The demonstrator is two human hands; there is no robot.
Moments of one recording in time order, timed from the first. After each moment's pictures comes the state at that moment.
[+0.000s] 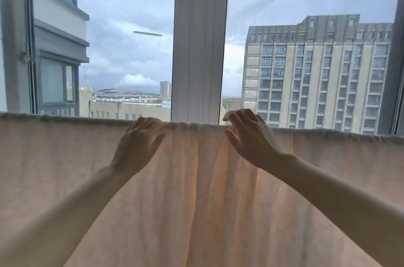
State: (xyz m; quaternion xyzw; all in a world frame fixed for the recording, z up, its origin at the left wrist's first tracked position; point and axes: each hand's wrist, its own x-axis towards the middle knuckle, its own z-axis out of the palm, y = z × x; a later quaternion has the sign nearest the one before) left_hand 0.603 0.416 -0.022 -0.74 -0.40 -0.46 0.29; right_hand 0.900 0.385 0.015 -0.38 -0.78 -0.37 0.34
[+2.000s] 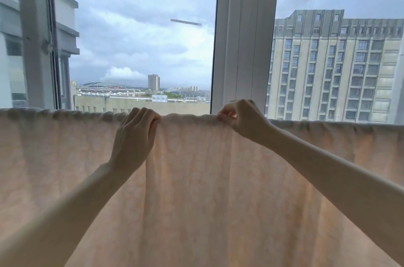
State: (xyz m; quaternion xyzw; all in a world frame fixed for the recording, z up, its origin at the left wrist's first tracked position) left_hand 0.391 0.455 -0.026 -0.70 -0.36 -0.53 0.31; right_hand 0.662 0.437 0.039 -0.43 -0.81 -0.15 0.37
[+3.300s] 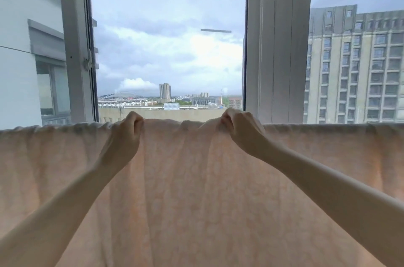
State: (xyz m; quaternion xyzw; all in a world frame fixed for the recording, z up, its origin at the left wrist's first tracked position) left_hand 0.238 0.482 -0.005 -0.68 -0.47 -0.54 0.16; right_hand 0.535 0.478 0.019 -0.47 -0.75 -0.15 0.43
